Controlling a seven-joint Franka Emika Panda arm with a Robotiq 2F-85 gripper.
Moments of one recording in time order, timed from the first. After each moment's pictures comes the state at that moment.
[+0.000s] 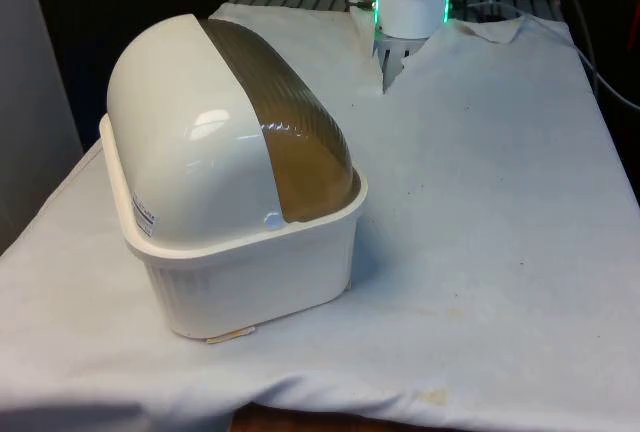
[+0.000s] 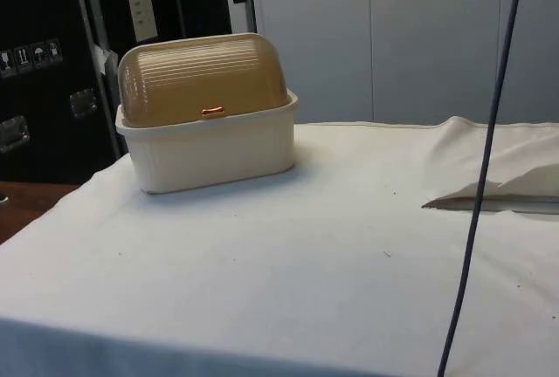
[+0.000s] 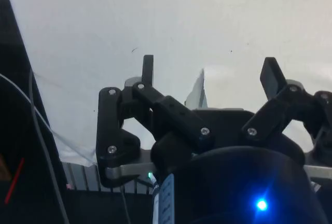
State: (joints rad) arm 0.08 0.04 -0.08 -1.86 0.03 1.84 -0.04
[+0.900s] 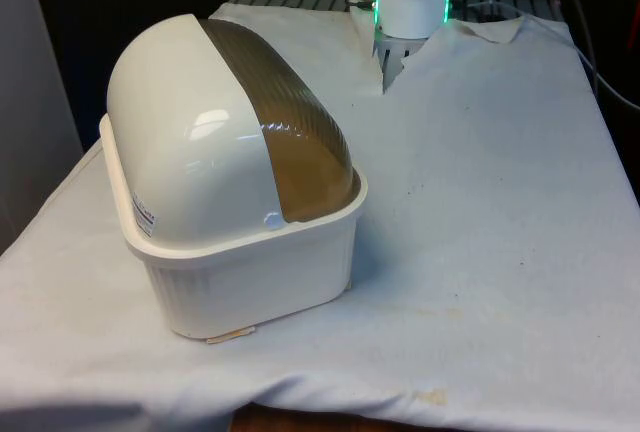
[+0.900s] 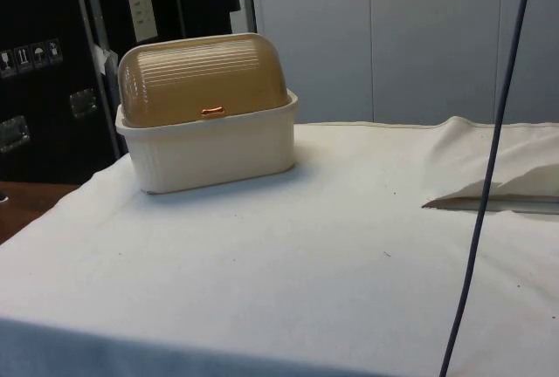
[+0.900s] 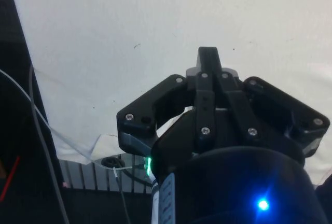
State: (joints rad) arm 0.08 0.01 -0.05 -1.89 0.03 1.85 -0.03
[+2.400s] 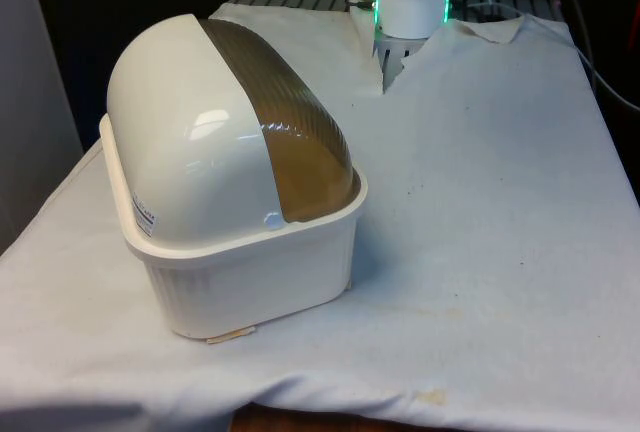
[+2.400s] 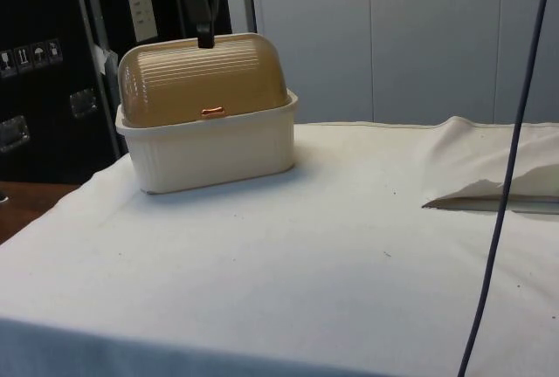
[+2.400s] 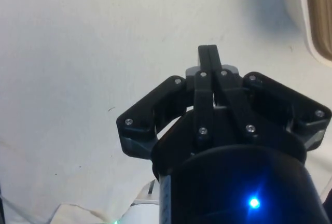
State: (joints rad) arm 0.08 0.02 0.01 -2.04 -0.09 2.20 -0.12
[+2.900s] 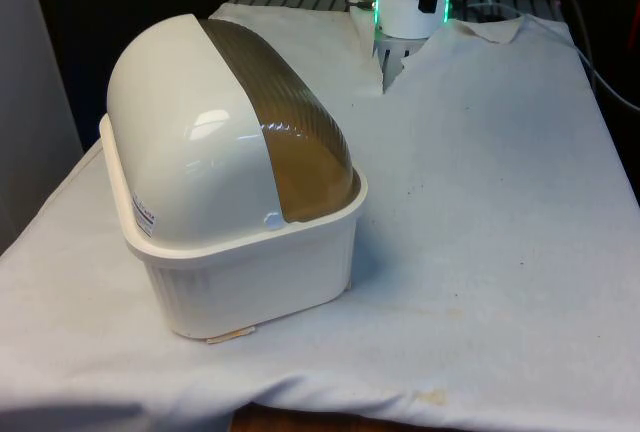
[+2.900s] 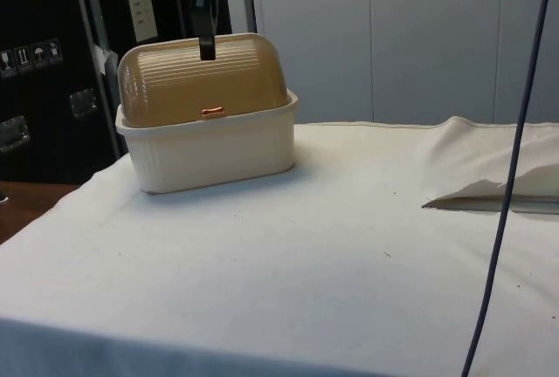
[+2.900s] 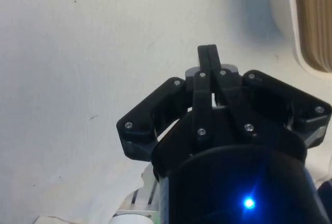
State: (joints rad) arm 0.08 0.04 0.01 -2.07 -0.16 2.26 -0.17
